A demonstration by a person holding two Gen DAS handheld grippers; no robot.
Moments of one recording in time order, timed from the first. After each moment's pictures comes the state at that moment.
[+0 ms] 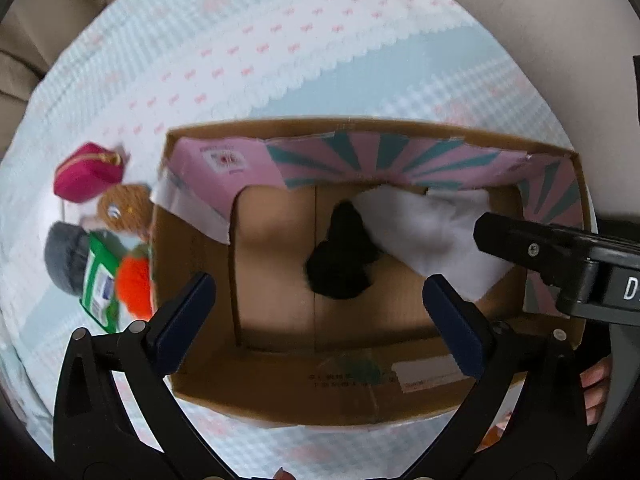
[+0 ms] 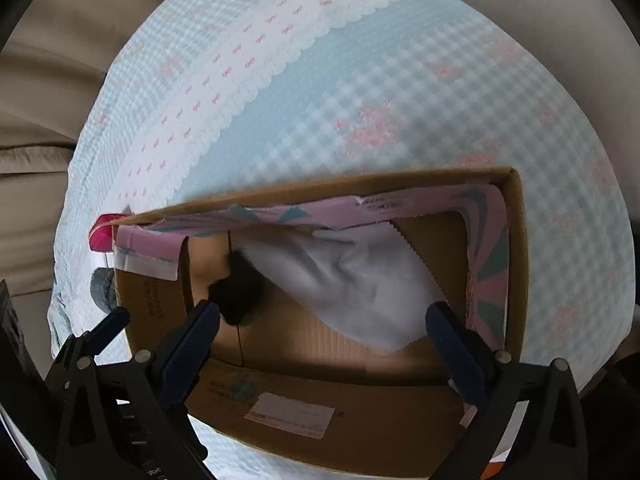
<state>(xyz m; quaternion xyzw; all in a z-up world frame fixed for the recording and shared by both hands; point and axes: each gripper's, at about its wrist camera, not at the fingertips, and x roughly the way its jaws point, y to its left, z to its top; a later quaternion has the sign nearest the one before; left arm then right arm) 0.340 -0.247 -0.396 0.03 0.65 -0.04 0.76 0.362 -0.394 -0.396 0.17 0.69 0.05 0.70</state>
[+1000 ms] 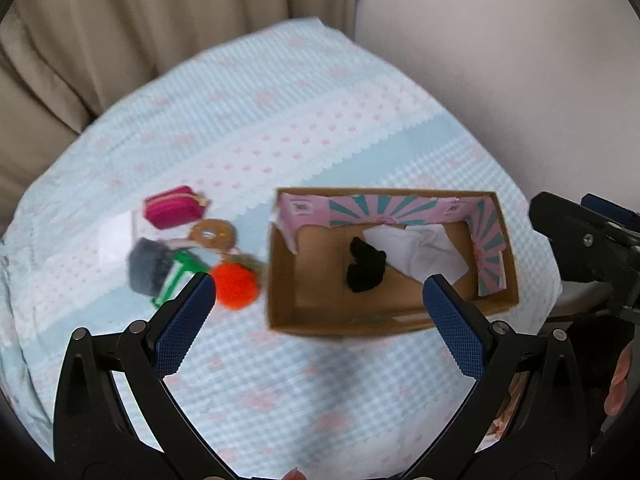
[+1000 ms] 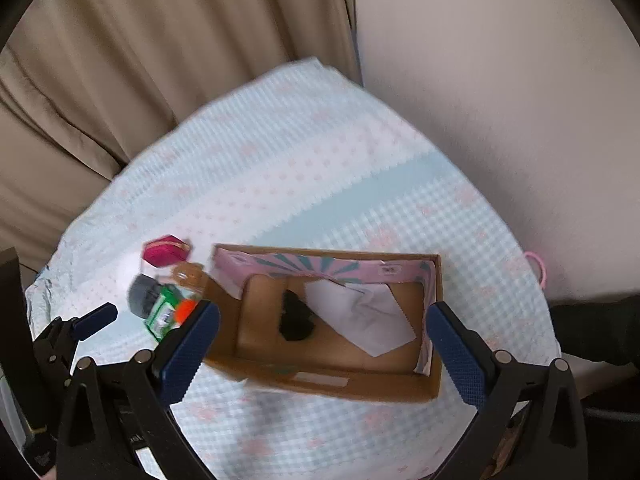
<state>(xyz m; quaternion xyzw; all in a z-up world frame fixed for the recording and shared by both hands) 0.246 -0.191 -0.227 0.02 0.52 -0.03 0.85 0.276 -0.354 -0.206 0.07 0.52 0.06 0.85</state>
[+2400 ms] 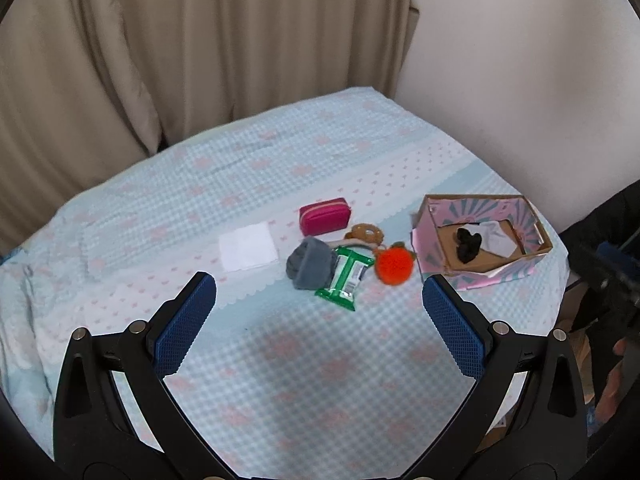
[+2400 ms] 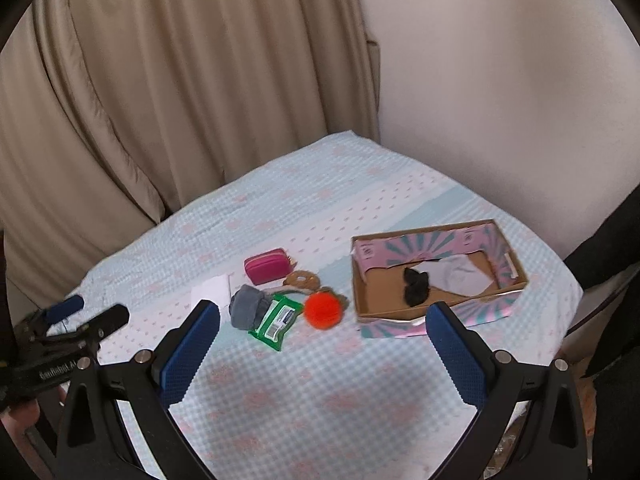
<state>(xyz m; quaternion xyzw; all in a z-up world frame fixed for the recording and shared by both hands) 0.125 0.119 -0.178 0.00 0.41 -0.07 0.91 0.096 -0.104 -0.167 0.08 0.38 -0.01 0.92</state>
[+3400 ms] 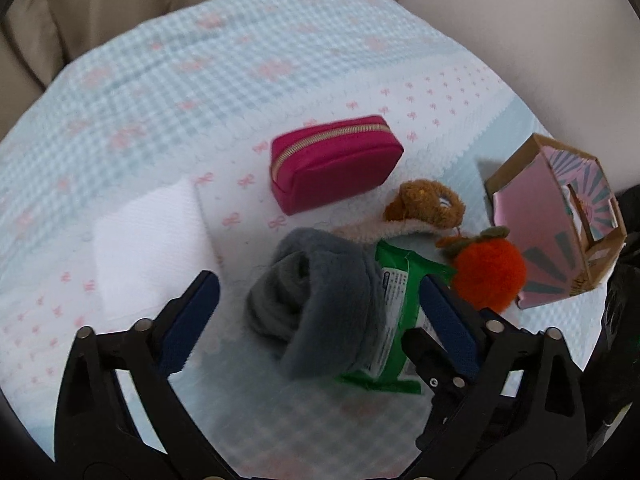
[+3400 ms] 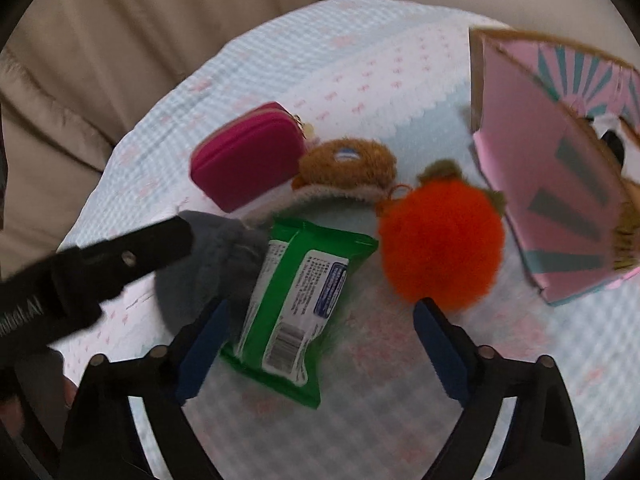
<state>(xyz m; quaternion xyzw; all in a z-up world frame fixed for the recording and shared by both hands) 0.329 0.109 -0.432 -0.01 0.52 -0.14 0.84 0.273 -0.027 -0.451 0.18 0.50 -0.01 0.85</state>
